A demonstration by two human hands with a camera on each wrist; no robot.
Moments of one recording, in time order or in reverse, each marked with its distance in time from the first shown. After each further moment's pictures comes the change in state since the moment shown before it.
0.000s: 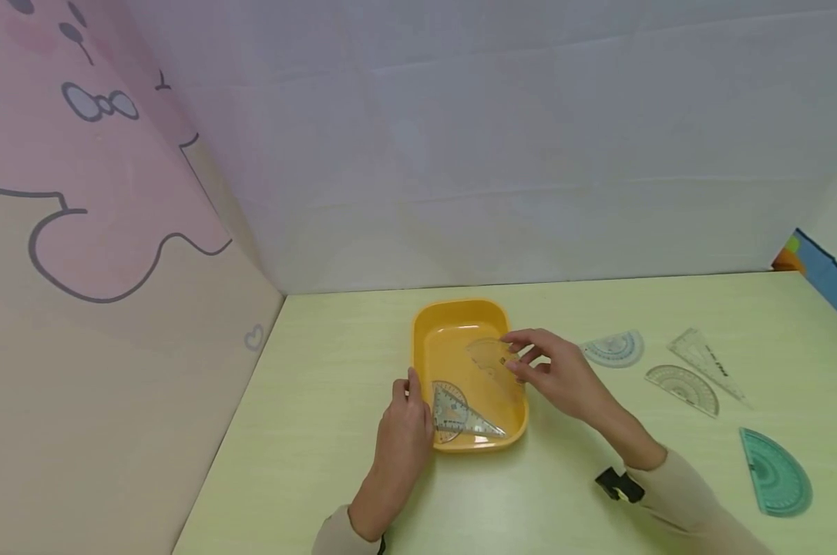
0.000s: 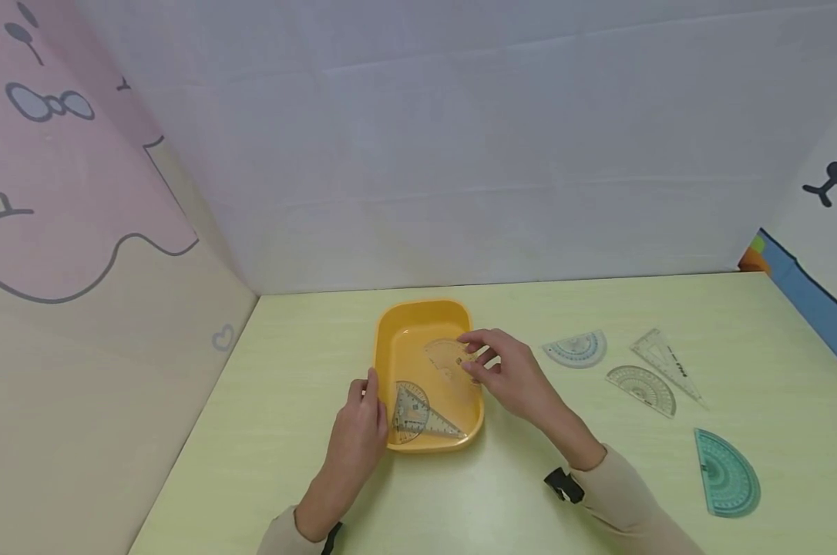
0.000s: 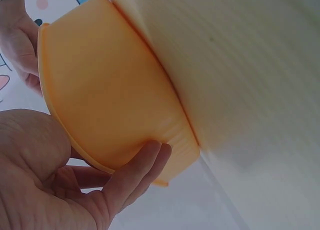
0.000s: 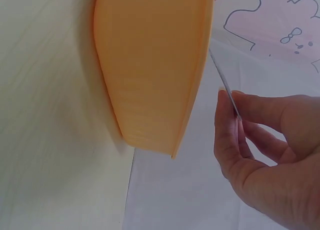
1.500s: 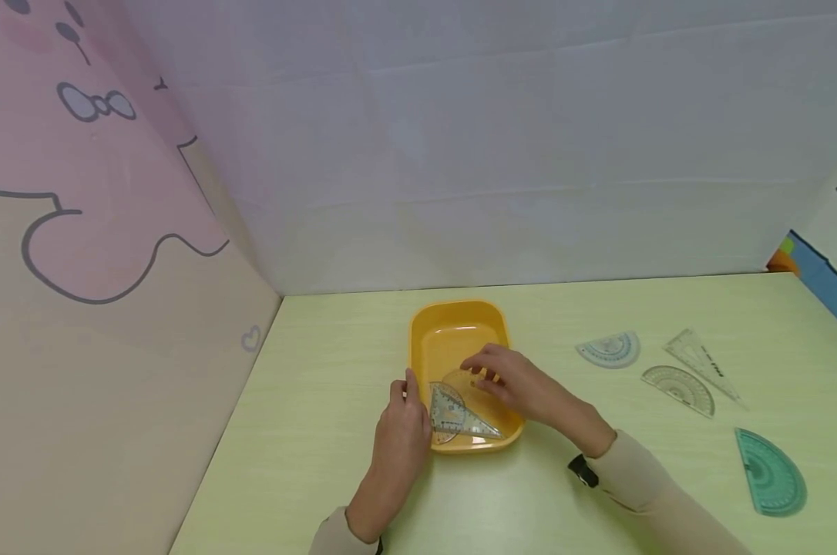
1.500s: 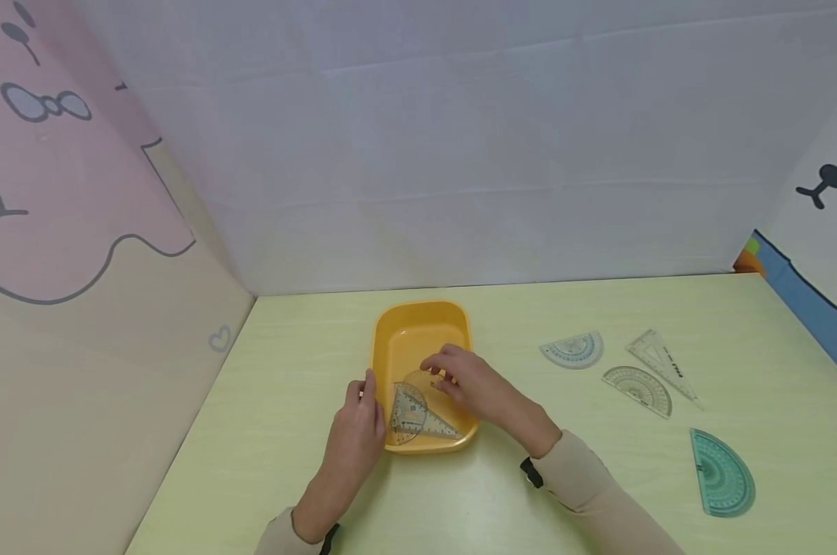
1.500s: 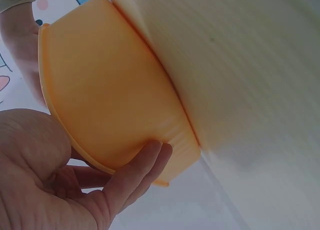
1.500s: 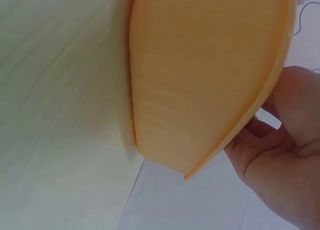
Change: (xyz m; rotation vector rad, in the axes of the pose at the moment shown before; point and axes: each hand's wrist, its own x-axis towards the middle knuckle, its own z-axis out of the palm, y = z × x) left_hand 0.001 0.000 0.001 0.005 -0.031 -0.033; right_hand 0.021 0.005 0.032 -0.283 -0.278 -0.228
